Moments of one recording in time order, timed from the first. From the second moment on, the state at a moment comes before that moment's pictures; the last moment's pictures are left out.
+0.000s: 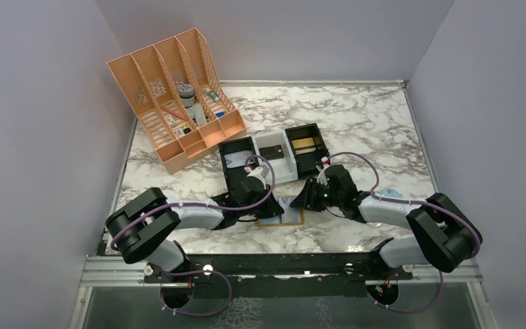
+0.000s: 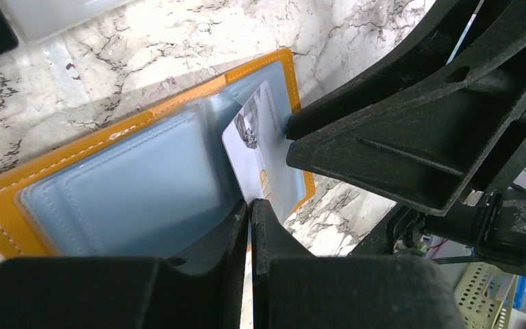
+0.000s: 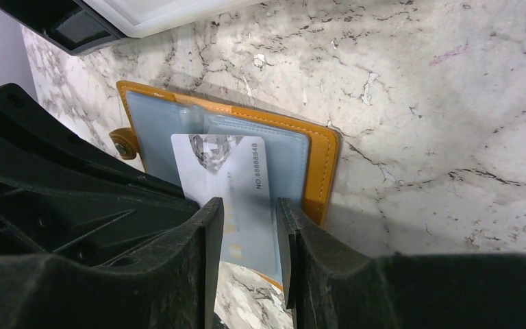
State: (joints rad) left arm -0.93 1.49 0.49 0.36 0.10 -0.97; right arm 0.59 1.37 0.39 0.27 -0.34 0.78
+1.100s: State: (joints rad) left arm -0.93 1.46 0.50 0.29 0.09 -0.93; right arm 0.60 1.40 0.45 0.21 -0.42 0.69
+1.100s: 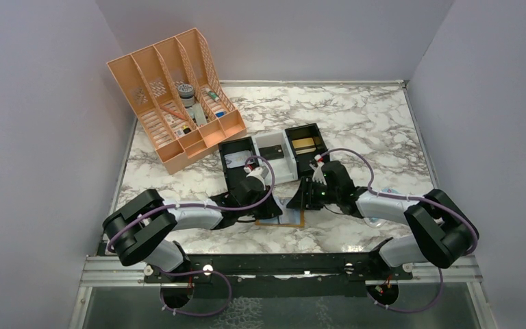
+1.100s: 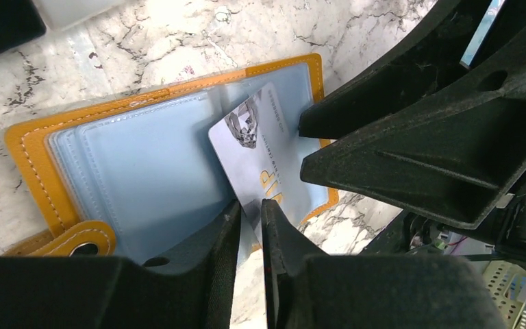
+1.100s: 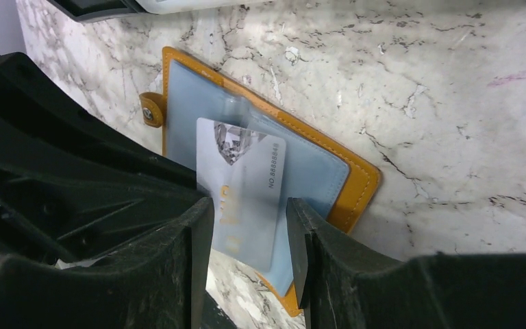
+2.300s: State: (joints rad) left arm -0.93 1.36 0.50 0.23 0.02 -0.93; right arm 0.59 1.19 0.39 0.25 -0.41 0.68
